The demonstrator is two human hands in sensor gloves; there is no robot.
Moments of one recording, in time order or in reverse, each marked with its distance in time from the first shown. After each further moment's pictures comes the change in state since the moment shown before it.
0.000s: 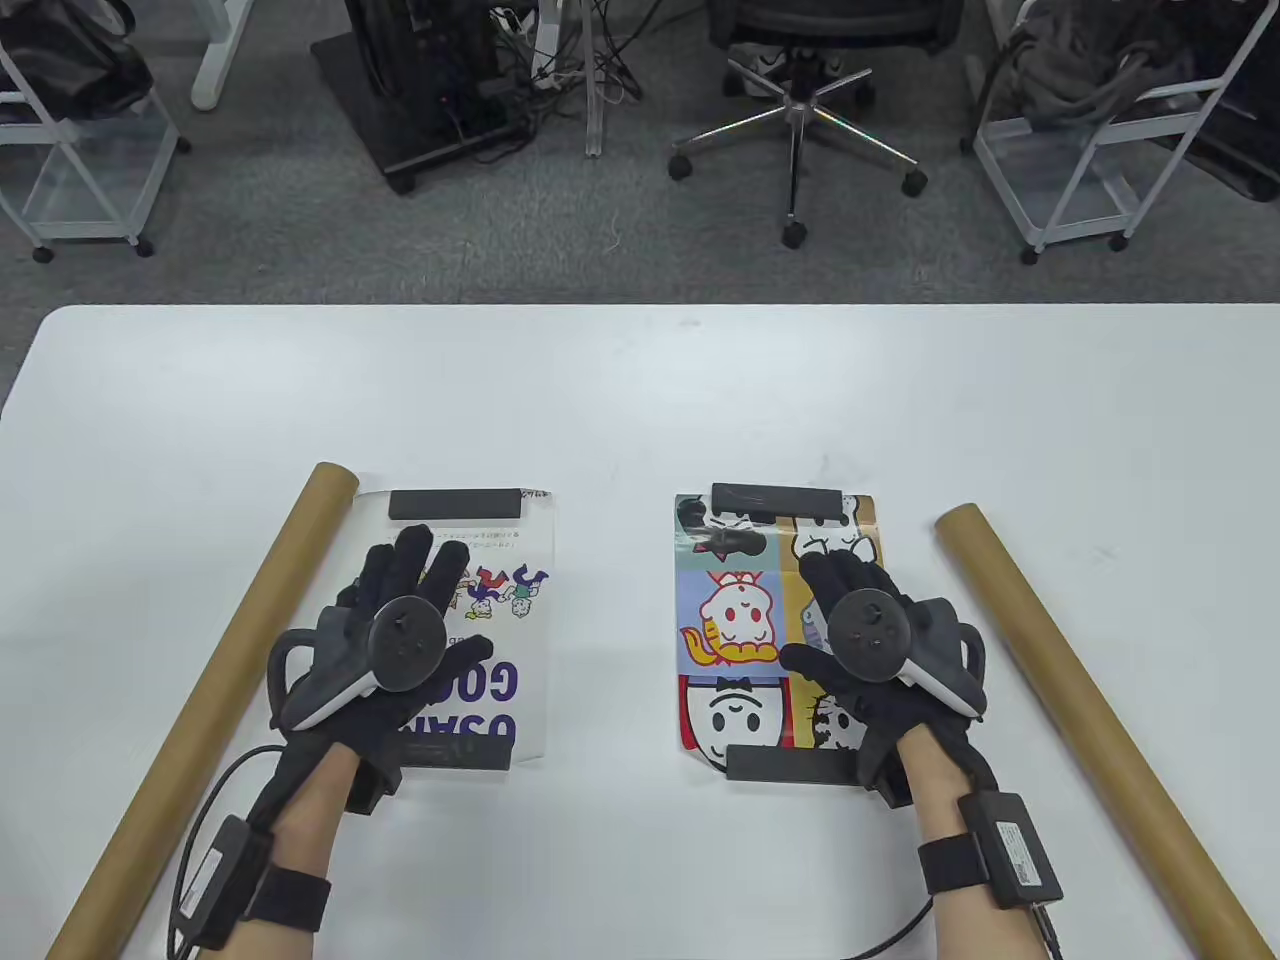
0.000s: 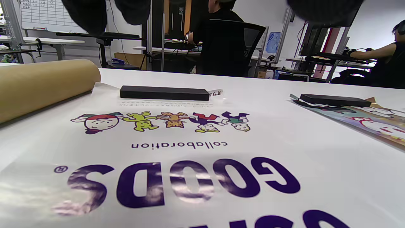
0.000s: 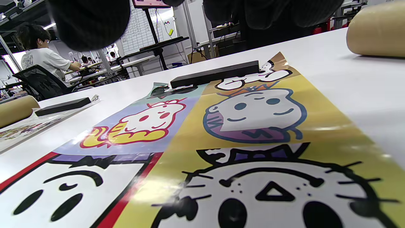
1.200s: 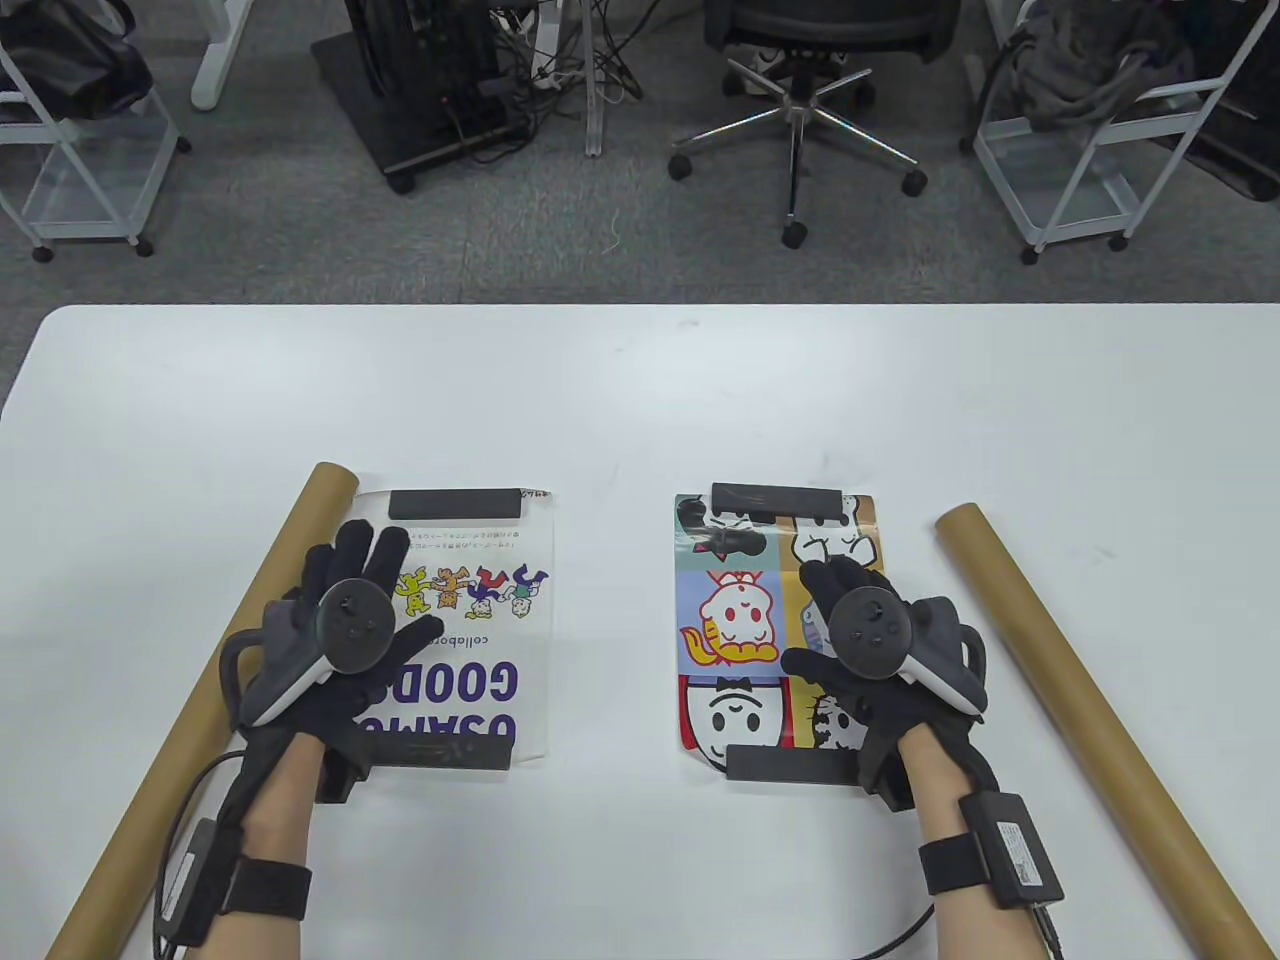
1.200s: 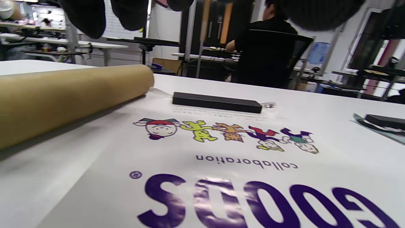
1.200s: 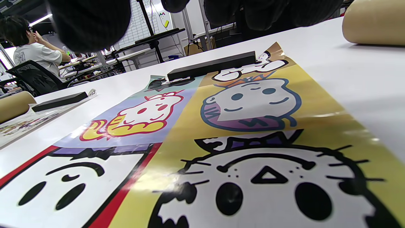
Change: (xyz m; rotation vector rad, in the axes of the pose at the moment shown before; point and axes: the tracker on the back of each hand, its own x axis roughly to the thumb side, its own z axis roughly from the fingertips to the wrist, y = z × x) left_hand -0.050 0.008 0.002 0.032 0.208 0.060; right_hand -0.002 0.002 -0.002 0.038 0.017 -0.014
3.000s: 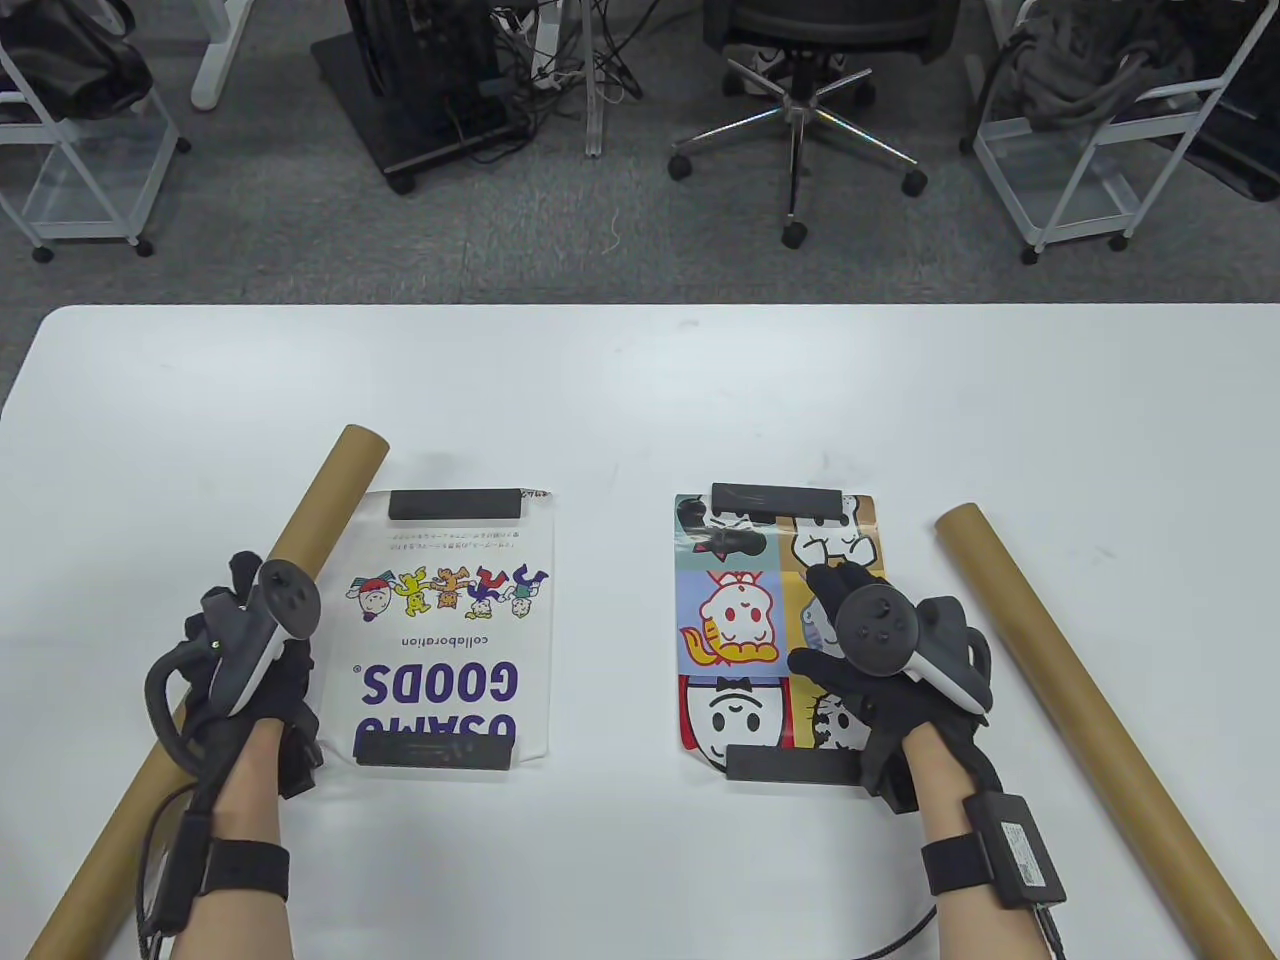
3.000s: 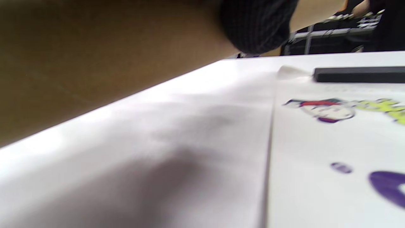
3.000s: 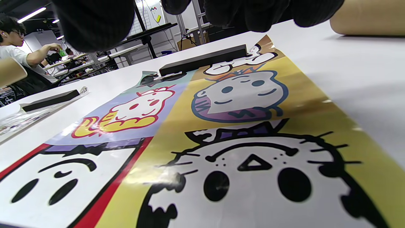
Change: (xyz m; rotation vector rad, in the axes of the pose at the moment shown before) left_hand -0.044 -0.012 -0.011 0.011 0.427 -0.179; right_hand -0.008 0.003 -0.001 0.027 0.037 -0.015
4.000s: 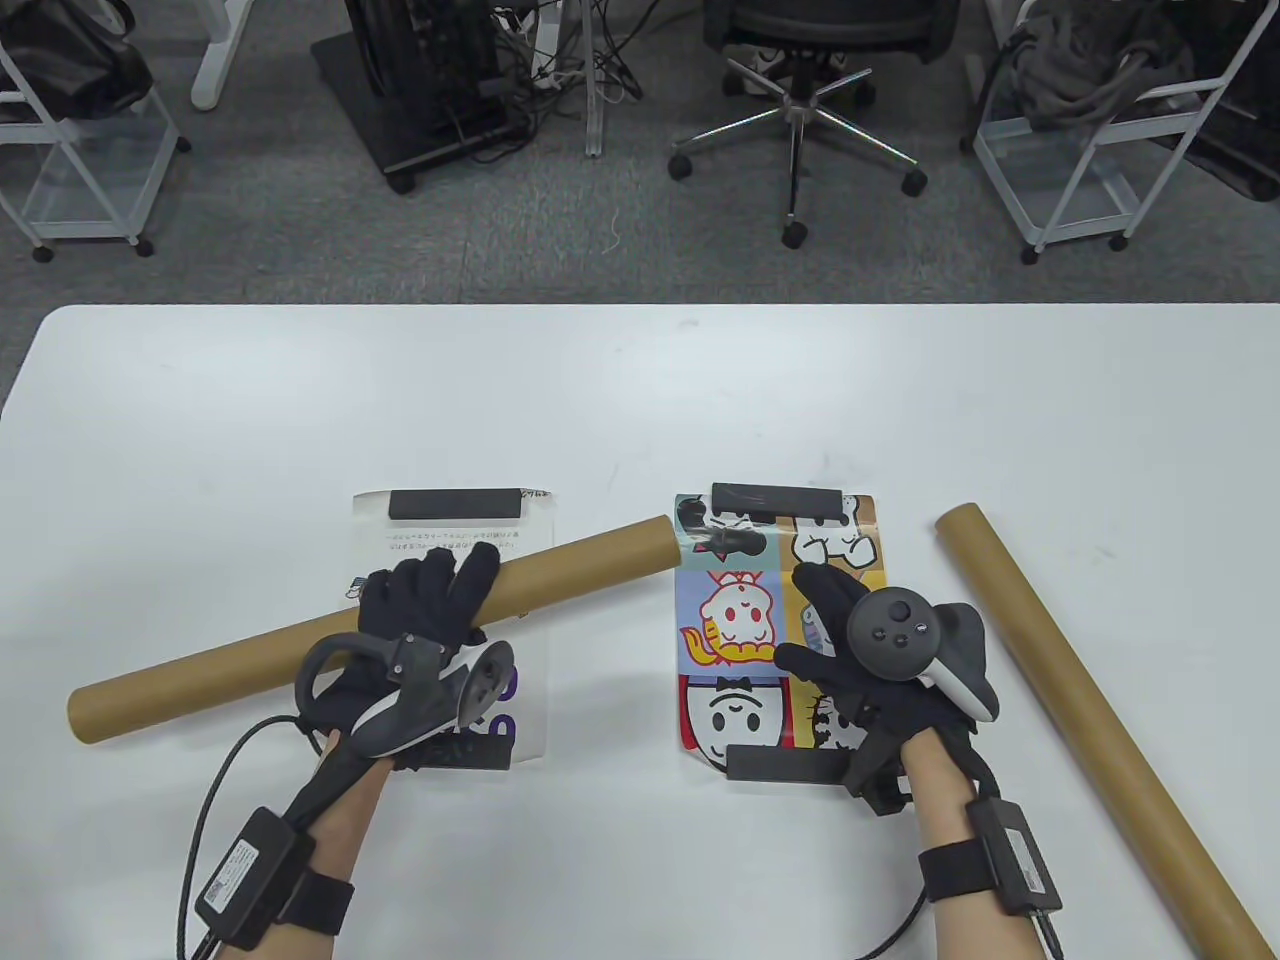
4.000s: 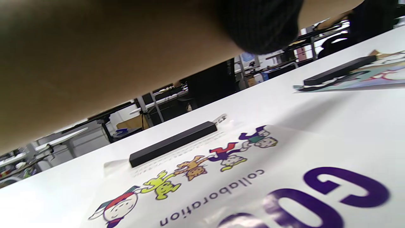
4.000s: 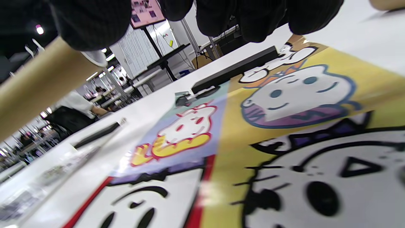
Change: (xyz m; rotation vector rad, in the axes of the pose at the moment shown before) left_hand 0.115 0.025 0.093 0.354 -0.684 -0.265; right_hand 0.007 -0.006 0.007 -0.069 -0.097 -0.242
